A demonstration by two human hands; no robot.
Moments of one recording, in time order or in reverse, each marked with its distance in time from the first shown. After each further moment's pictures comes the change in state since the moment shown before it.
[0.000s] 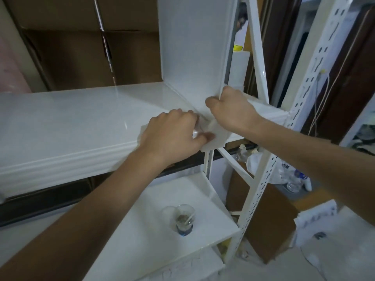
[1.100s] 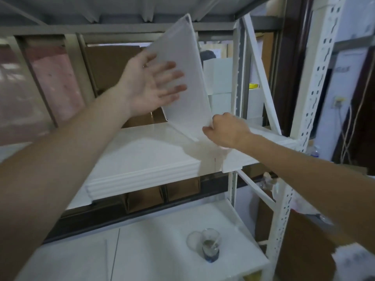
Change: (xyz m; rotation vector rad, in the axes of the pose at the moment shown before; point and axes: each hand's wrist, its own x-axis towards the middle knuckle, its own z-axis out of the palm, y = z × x) left_hand 0.018 -0.069 -0.191 -1.587 0.070 -0.480; right_hand -0.027 -0.074 -0.018 -0.520 -0.067 -0.246
